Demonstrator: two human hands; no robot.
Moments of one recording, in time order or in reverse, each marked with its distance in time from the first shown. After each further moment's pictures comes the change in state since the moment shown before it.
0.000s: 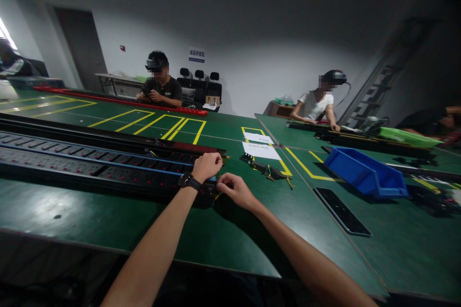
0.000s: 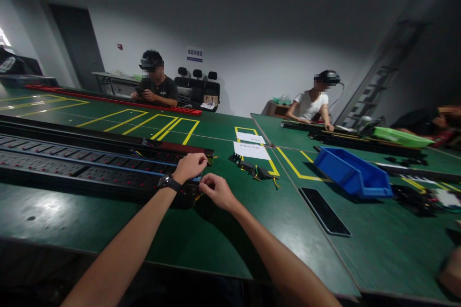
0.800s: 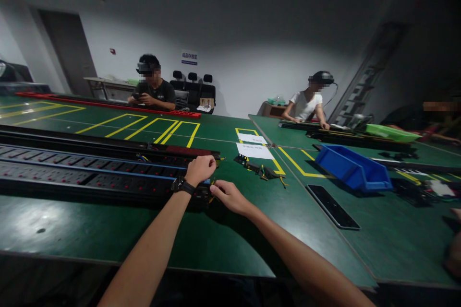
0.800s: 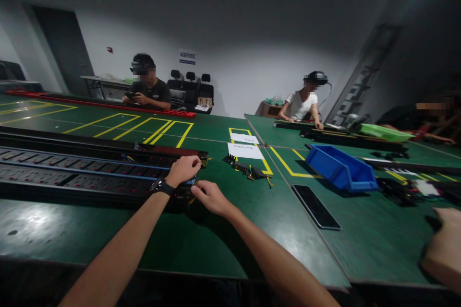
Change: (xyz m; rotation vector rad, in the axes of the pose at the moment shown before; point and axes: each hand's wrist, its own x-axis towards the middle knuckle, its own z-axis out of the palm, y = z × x) left_hand 0.001 0.002 -0.003 0.020 -0.015 -0.001; right_hand -0.005 -0.007 0.004 -0.298 -0.026 -0.046
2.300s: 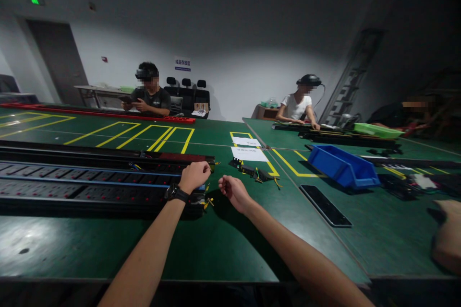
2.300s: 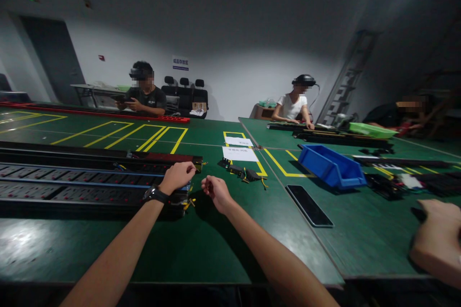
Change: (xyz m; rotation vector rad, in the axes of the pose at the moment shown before) left_hand 0.001 -0.002 0.001 0.019 -0.012 -0.002; right_hand 0.014 0.022 -0.012 0.937 0.400 0.475
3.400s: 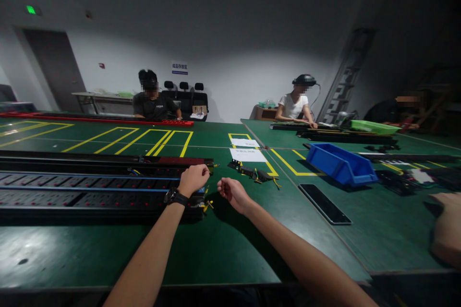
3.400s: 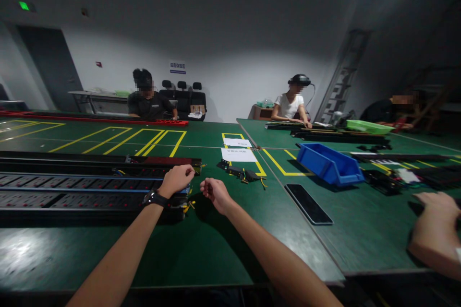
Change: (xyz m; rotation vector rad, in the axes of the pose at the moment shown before) left_hand 0.001 0.000 0.000 0.027 -0.017 -0.014; right_hand -0.003 -0.007 0.002 0.072 -0.044 0.073
